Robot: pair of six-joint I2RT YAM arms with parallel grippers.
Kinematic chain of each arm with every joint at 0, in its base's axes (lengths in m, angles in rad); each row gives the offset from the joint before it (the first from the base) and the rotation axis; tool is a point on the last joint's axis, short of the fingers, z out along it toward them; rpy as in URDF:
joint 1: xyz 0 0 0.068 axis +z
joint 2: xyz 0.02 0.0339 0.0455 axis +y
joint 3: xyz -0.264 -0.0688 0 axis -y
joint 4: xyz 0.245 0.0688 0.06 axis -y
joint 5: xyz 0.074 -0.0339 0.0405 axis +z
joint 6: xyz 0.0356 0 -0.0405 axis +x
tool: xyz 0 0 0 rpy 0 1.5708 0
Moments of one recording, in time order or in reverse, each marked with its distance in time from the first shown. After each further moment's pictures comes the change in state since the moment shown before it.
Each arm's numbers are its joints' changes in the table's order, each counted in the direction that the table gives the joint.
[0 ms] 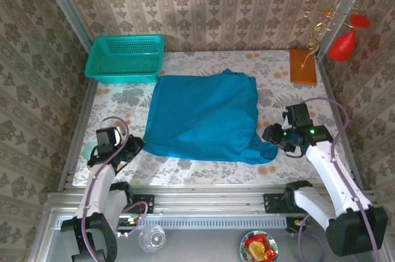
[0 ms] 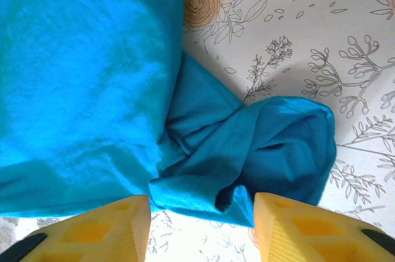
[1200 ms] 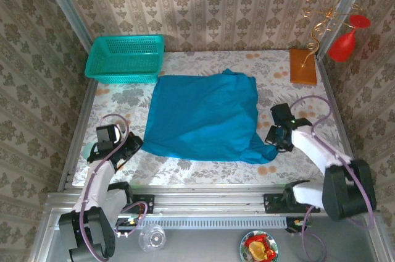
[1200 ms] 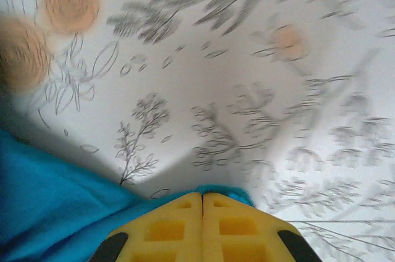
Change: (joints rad) left arm -0.009 0.047 0.030 0.004 0.046 0.020; right arm 0.044 0.222 -0.081 0.141 -0.368 0.115
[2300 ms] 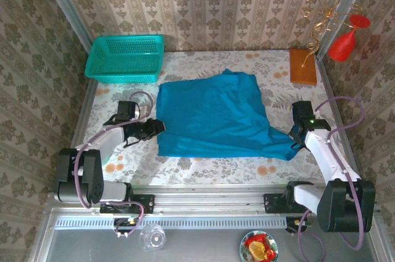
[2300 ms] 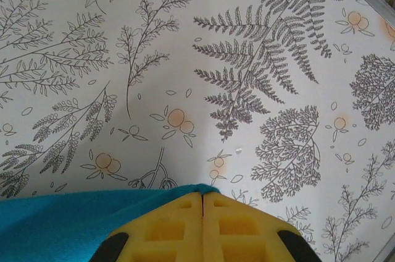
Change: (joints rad) left arm -0.250 0.522 0.285 0.117 -0.184 0.167; right arm -0.225 -0.069 0.053 -0.088 -0.260 0.007
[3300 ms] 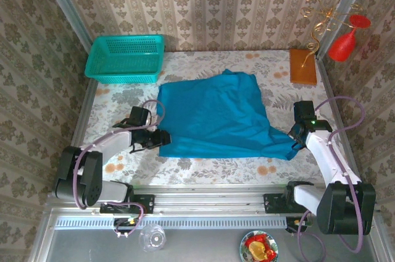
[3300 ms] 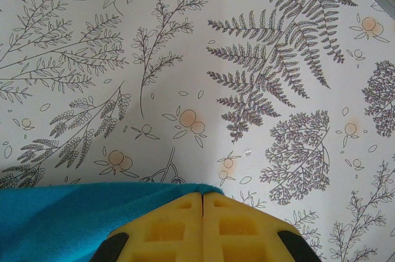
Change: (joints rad) left arm -0.161 -0.020 -0.038 -0.102 0.200 0.068; right arm -0.011 -0.019 0.000 0.011 0.034 -0.034
